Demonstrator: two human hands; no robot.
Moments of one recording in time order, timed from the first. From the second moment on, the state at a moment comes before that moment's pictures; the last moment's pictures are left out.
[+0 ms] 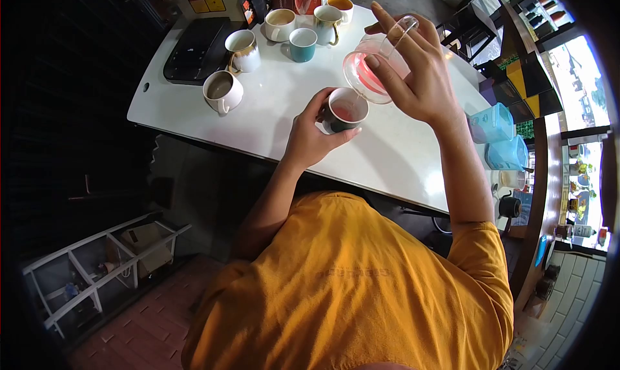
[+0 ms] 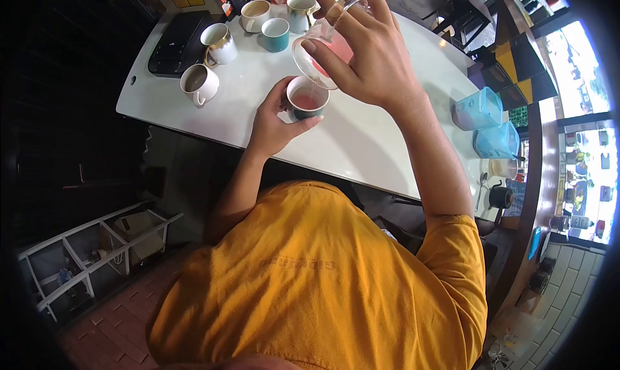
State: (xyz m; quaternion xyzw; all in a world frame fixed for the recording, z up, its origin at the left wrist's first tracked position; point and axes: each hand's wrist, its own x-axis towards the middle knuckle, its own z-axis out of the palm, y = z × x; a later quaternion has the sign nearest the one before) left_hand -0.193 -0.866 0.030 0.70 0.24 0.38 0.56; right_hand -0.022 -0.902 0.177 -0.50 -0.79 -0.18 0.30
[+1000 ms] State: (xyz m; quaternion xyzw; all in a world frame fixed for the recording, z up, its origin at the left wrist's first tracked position) left_hand -0.203 -0.861 0.023 0.69 0.25 0.38 0.56; right_hand -0.034 -0.894 0.175 -0.50 -0.79 -0.17 0.30
